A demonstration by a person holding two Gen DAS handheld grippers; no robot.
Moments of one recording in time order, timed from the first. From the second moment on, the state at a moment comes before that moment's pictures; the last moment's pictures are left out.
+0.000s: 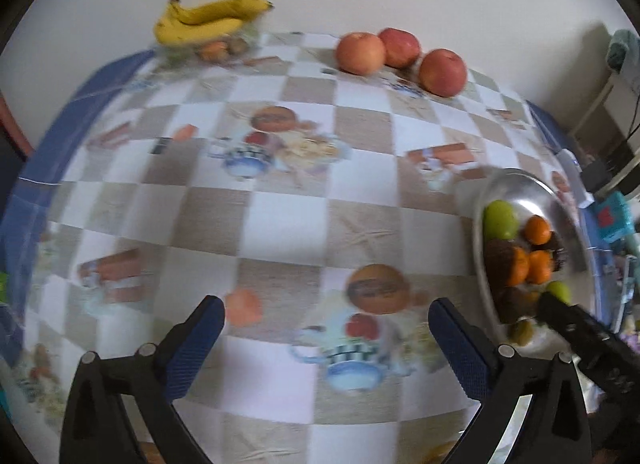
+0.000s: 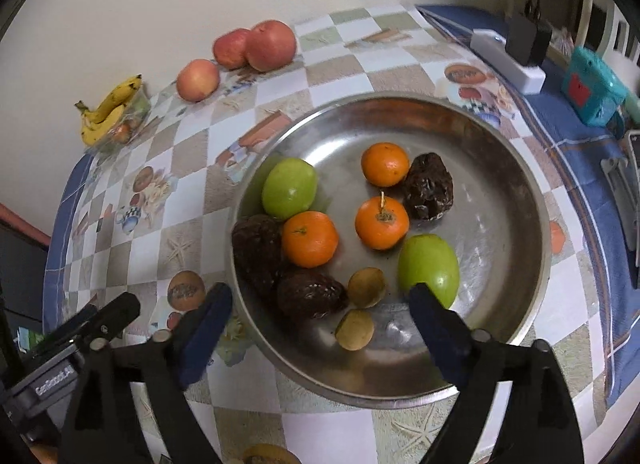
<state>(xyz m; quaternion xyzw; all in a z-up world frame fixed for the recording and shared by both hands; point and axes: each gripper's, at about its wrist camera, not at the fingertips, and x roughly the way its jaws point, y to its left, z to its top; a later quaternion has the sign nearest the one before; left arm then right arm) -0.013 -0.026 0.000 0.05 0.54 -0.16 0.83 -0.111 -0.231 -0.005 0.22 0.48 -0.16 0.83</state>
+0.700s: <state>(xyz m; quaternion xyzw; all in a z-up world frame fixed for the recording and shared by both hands) -0.029 -0.021 0.022 0.04 0.51 -0.15 0.85 -0.126 -0.218 0.005 0.19 0.47 -0.17 0.85</state>
